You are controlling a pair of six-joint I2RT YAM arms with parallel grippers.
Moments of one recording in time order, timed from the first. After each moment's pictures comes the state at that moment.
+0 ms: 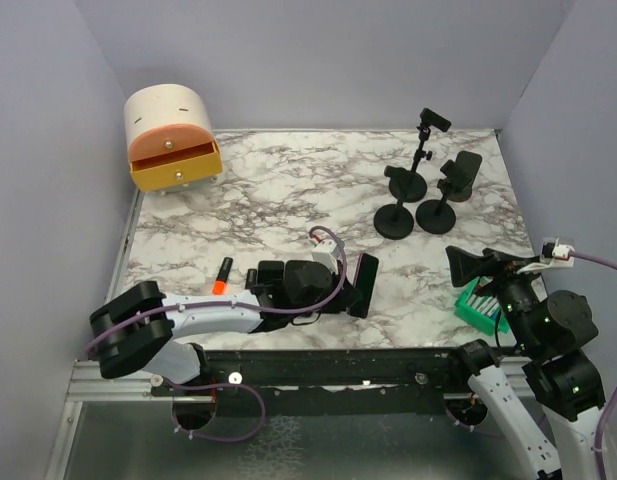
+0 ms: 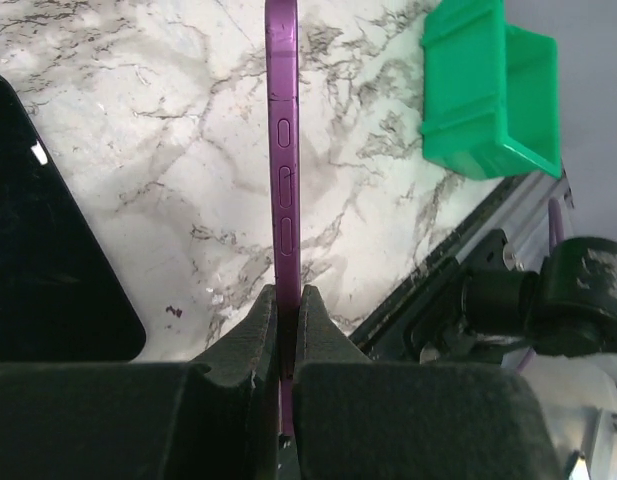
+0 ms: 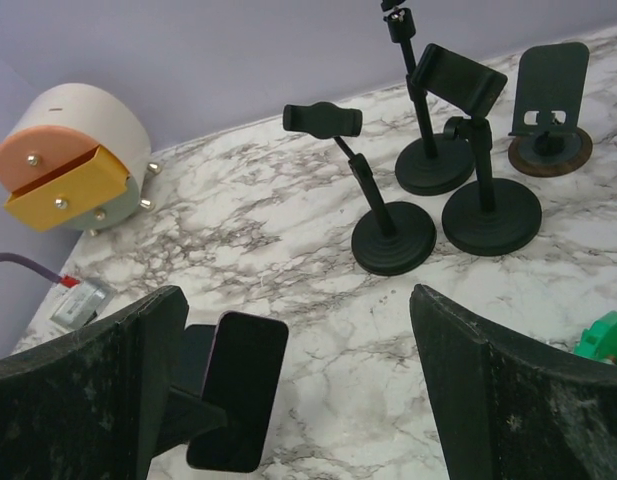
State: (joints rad) left arm -1.14 1.36 0.64 0.29 -0.13 -0.83; right arm 0.33 0.23 0.83 -0.63 0.14 0.40
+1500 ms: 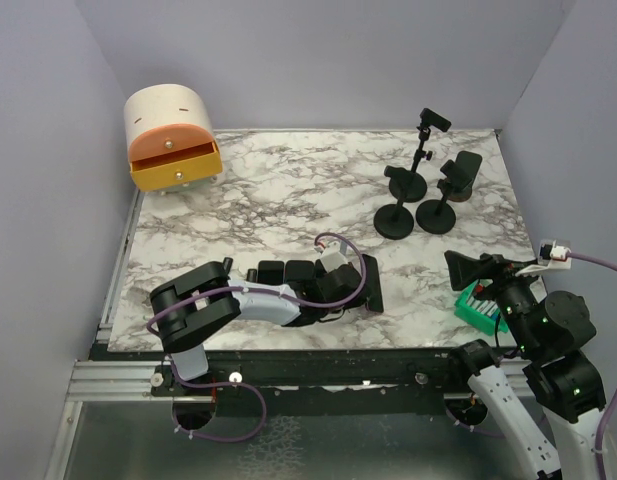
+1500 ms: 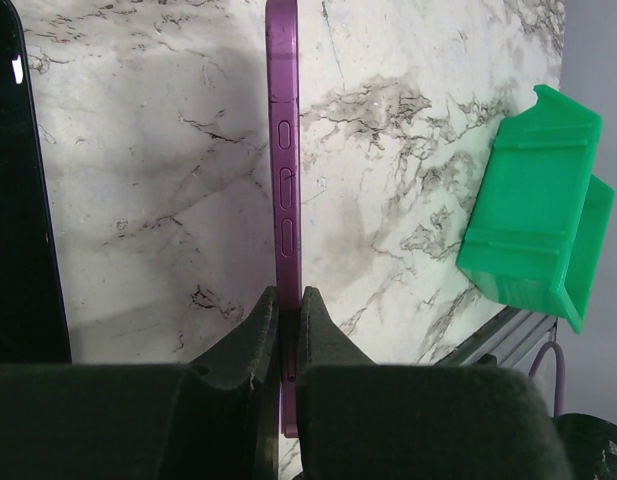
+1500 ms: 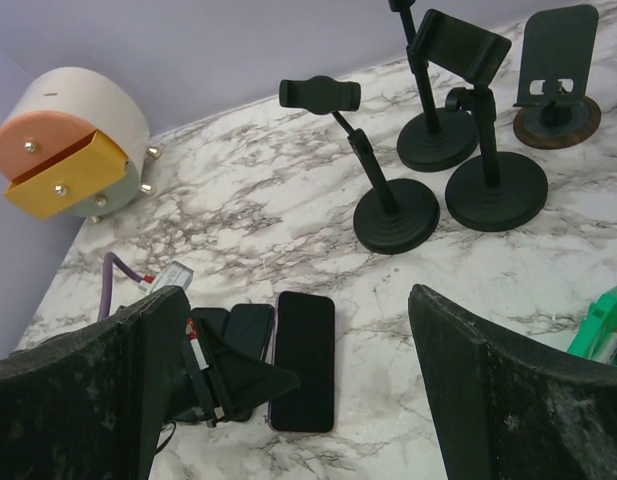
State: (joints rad) left arm -1.16 1.73 0.80 0.34 -0.31 -1.21; right arm 0.33 0.21 0.83 -0.68 0.13 0.43
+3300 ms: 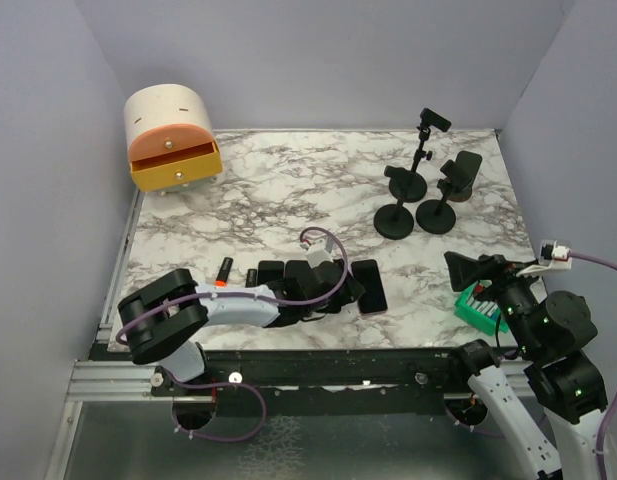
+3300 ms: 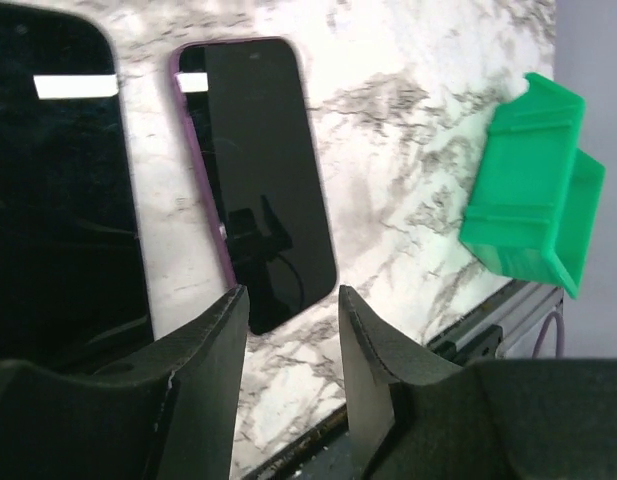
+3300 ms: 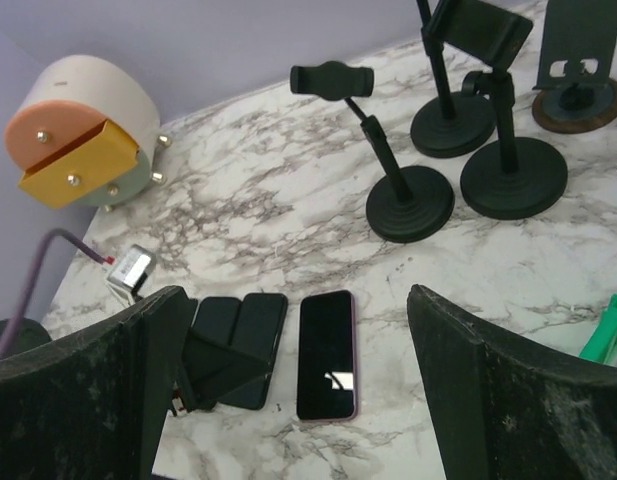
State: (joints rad) left arm -1.12 1.56 0.70 0.27 -0.27 -1.13; right arm 0.33 0.22 0.85 -0.70 0.11 0.45
